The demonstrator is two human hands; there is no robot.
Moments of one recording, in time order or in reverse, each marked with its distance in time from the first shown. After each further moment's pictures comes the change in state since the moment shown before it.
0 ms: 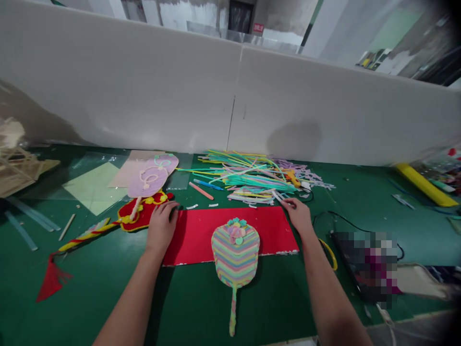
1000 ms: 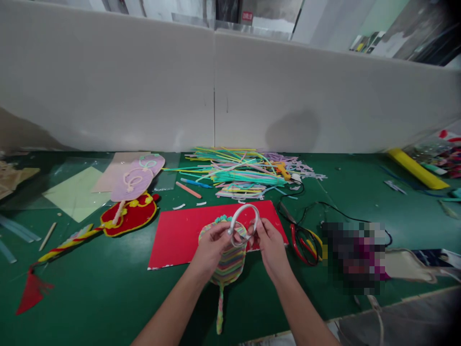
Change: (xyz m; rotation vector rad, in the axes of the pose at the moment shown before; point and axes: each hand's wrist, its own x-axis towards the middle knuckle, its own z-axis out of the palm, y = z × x) left_hand -0.032 0.185 0.021 -1.587 -0.538 -0.615; right_hand -0.112 -0.095 0.011 0.965 -0.231 0.382
